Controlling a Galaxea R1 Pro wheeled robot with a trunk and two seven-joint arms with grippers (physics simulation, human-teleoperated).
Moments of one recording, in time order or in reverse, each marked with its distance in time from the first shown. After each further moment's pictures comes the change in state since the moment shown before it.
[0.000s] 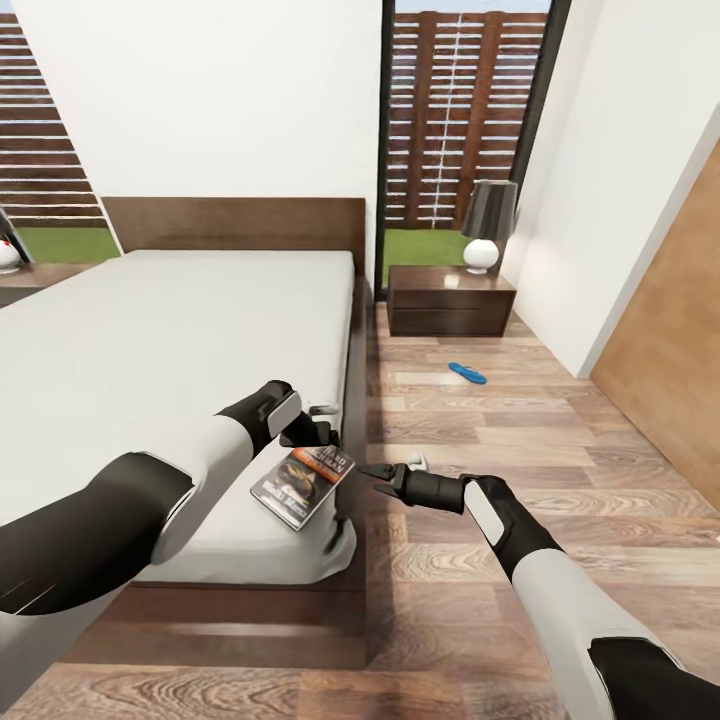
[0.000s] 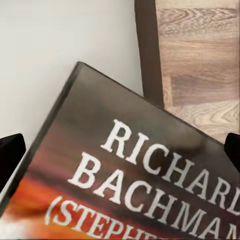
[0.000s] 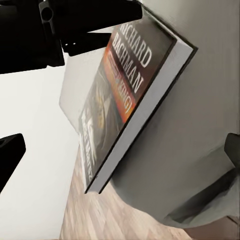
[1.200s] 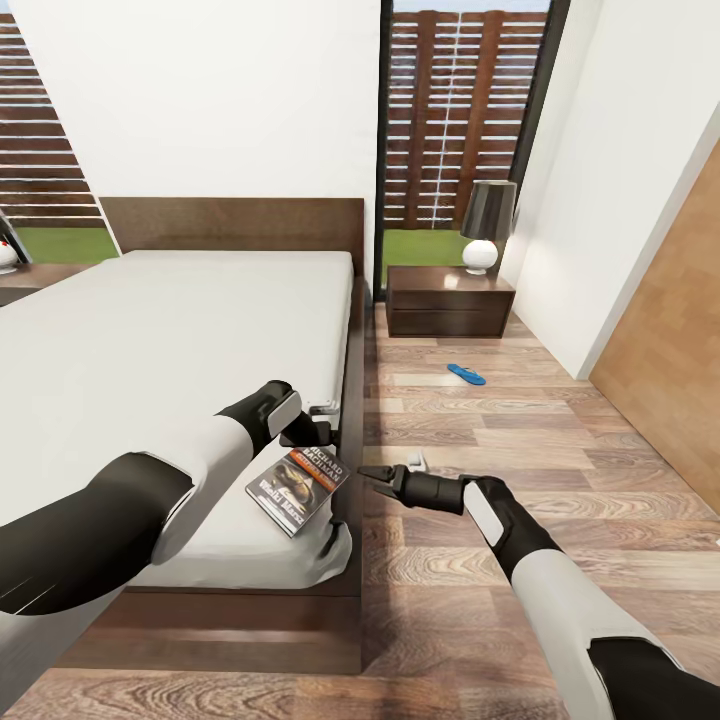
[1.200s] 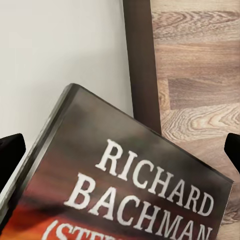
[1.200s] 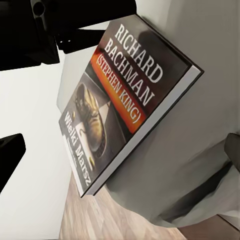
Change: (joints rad) left arm 0.000 0.000 0.000 0.000 0.000 0.000 0.001; right arm 0.000 0.002 0.001 0.007 0.002 0.000 -0.009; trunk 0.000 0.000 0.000
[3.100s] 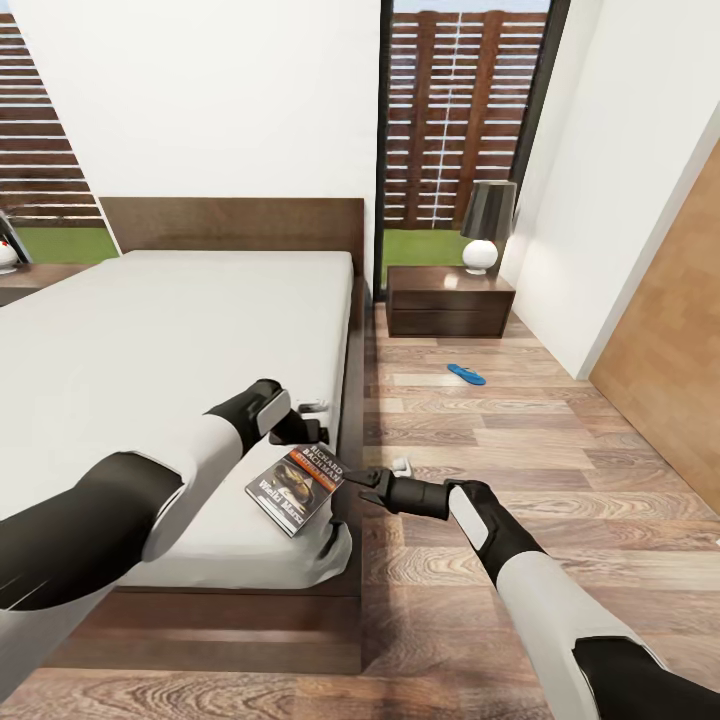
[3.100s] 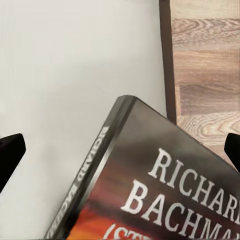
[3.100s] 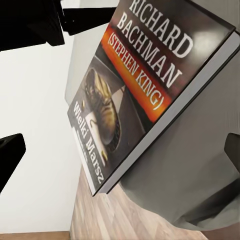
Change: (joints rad) left arm 0.000 0.037 0.000 -0.009 -0.003 -0.004 0.000; right arm 0.000 0.049 0.002 0.031 0.003 -0.001 -0.002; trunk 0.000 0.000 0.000
